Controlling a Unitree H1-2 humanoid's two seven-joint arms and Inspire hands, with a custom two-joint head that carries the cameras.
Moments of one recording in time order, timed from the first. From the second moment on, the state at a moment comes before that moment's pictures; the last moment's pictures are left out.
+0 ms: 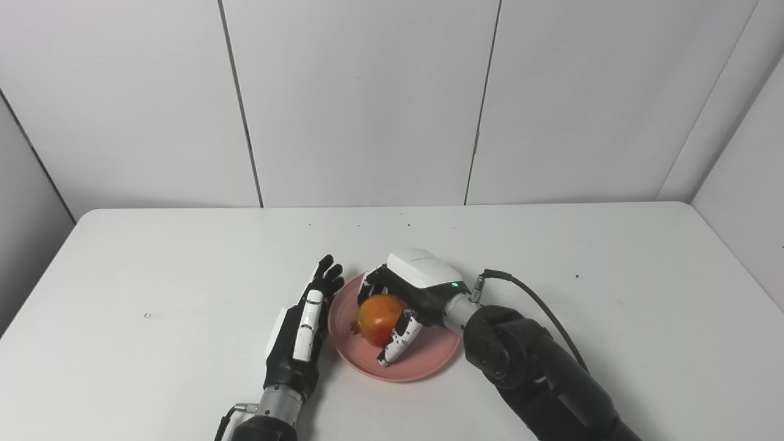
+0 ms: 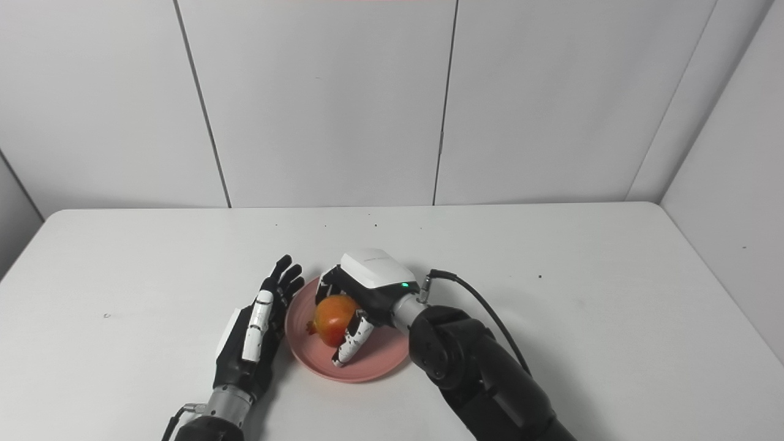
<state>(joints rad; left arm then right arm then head) -0.17 -0.08 -0.08 0.10 -0.11 0.01 -0.11 -0.58 -0.21 0.54 0.04 -0.76 0.24 0.40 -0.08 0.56</state>
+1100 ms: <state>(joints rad) -0.17 -0.08 -0.08 0.10 -0.11 0.00 -0.11 -0.55 -0.24 0.53 -0.10 -0.89 0.30 0.61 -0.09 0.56</state>
